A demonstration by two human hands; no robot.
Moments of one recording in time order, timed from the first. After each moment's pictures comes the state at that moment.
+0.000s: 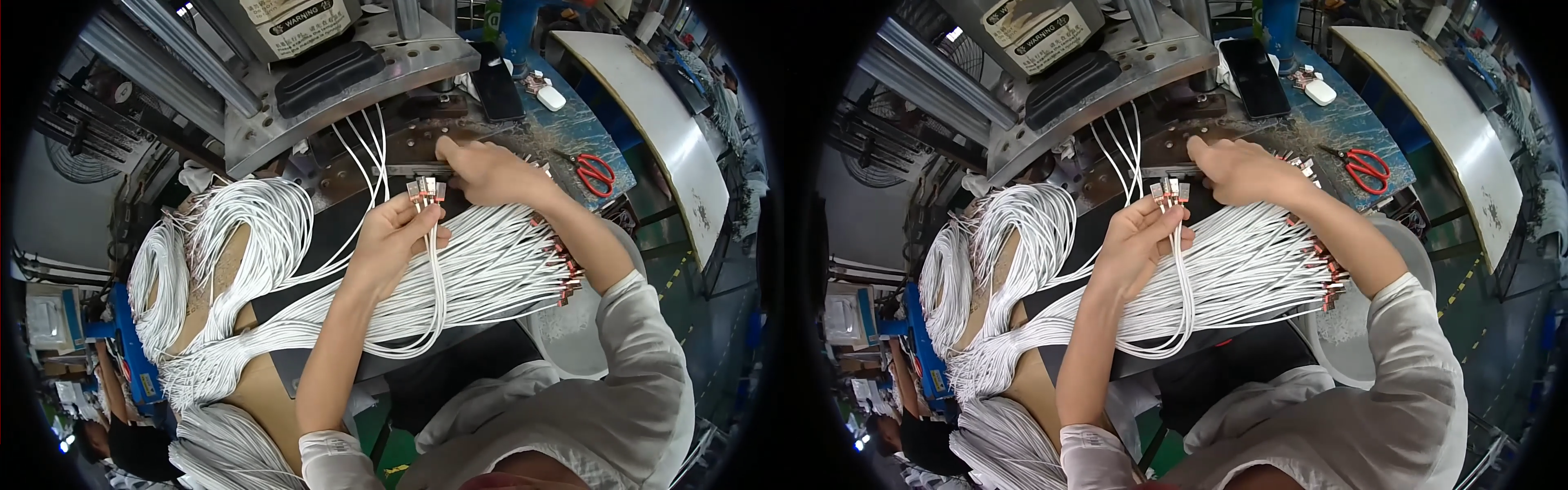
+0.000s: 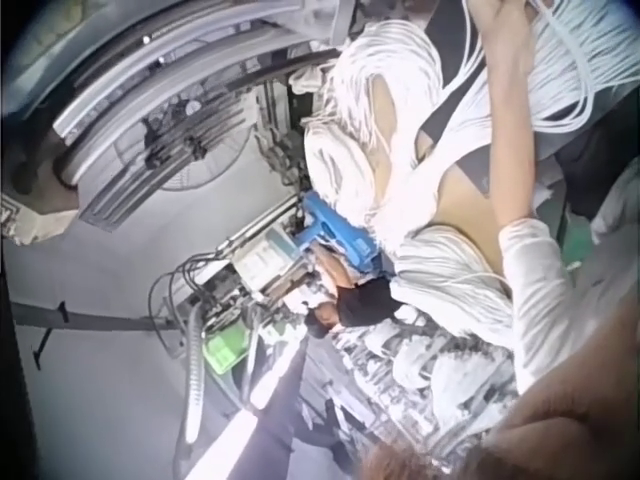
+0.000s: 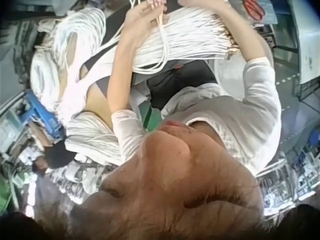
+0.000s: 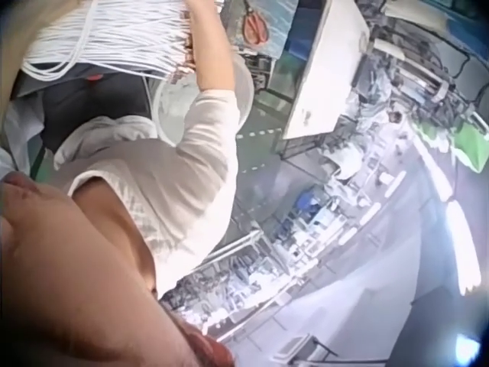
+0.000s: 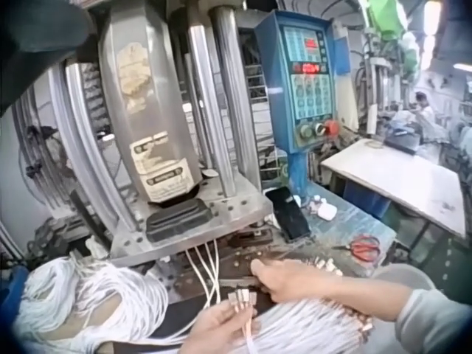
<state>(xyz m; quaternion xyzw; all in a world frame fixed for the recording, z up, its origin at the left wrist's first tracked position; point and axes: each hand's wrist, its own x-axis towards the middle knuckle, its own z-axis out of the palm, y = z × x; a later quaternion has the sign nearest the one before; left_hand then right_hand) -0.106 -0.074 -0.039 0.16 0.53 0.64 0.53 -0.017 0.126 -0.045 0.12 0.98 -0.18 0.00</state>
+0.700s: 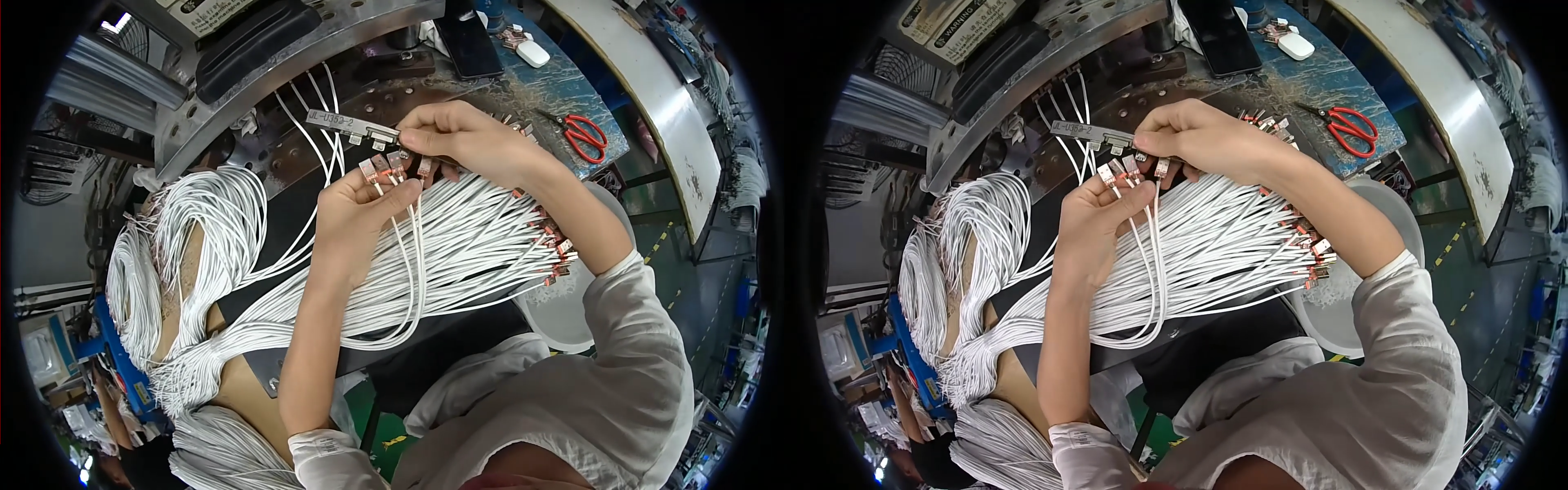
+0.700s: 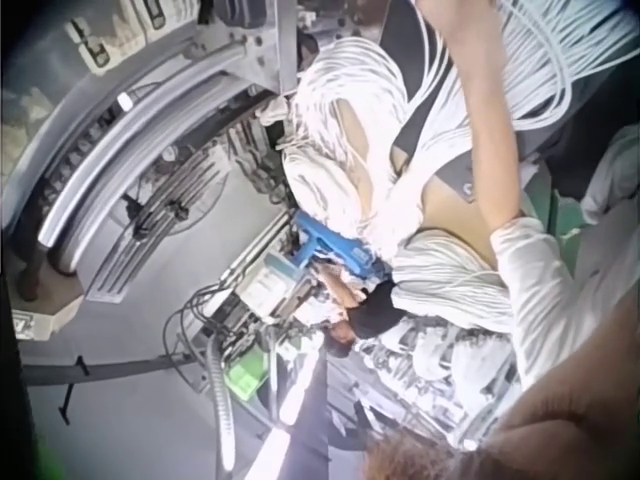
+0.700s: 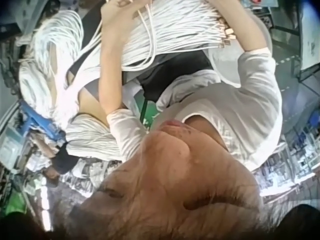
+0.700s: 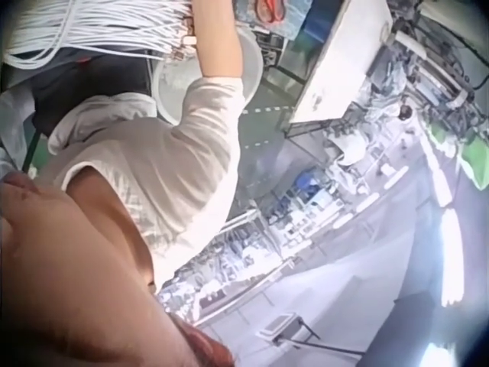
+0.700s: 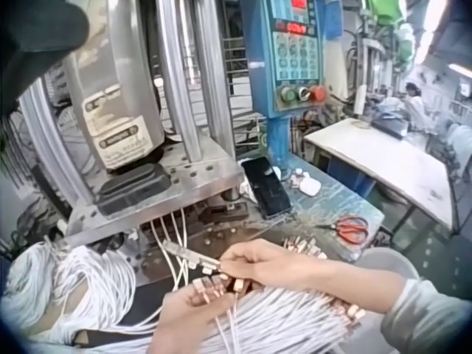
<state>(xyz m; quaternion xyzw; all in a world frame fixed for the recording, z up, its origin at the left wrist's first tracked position) -0.103 -0.048 -0.057 0.16 0.62 0.62 0.46 -0.006 0.127 -0.049 0.18 0.69 -0.70 0.00</state>
